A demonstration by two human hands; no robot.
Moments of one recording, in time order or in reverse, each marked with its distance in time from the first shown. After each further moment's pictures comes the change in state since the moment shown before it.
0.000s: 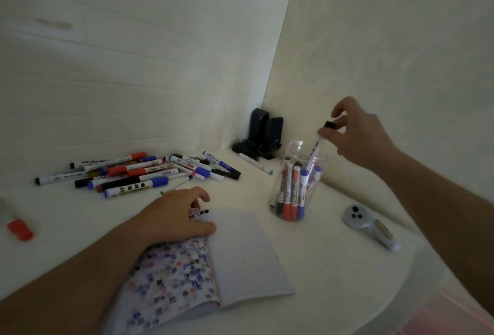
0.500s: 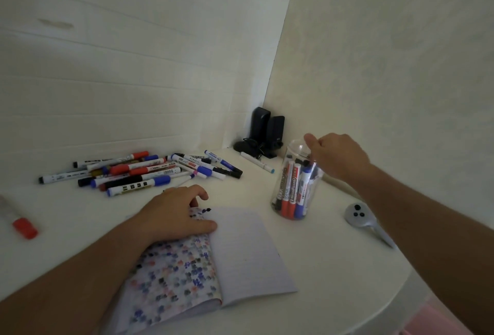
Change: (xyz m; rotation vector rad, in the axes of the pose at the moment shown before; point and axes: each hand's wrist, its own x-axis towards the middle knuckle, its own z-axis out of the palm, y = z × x) left_hand 0.003 -0.008 0.001 0.039 0.020 -0.034; right_hand -0.002 0.004 0.054 -0.296 -0.183 0.155
